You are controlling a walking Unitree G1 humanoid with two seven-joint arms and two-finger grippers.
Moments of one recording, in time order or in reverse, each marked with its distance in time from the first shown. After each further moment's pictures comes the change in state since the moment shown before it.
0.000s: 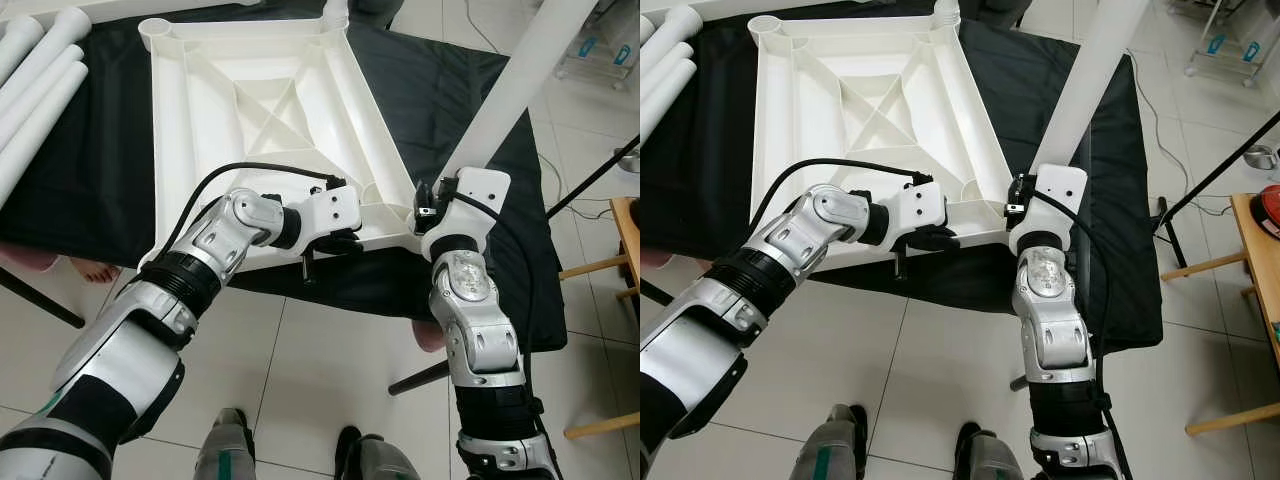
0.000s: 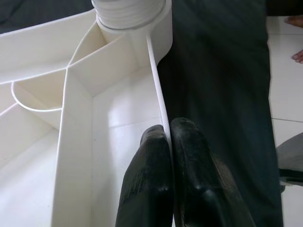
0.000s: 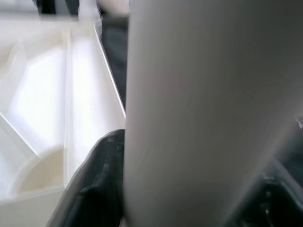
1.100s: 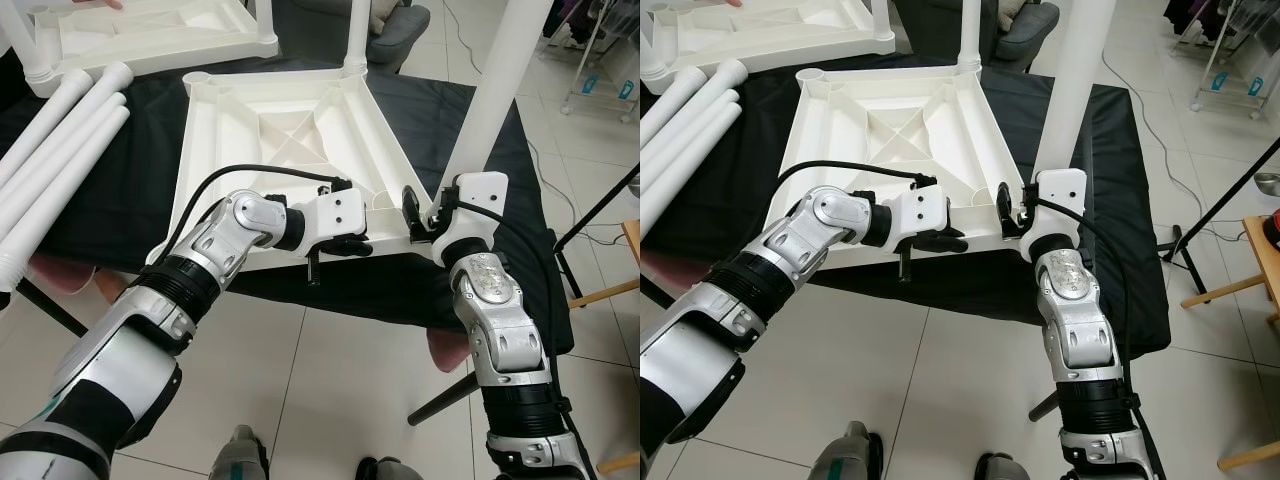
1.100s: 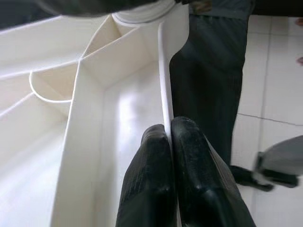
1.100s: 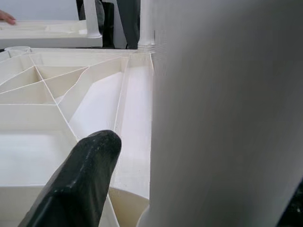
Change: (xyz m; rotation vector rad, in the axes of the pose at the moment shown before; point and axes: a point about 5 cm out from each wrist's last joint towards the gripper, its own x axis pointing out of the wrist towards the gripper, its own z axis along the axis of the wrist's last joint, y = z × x) left arm 0.002 -0.003 0.002 -0.187 0.016 -0.003; right arm 0.002 -0.002 0.003 0.023 -0.055 0.246
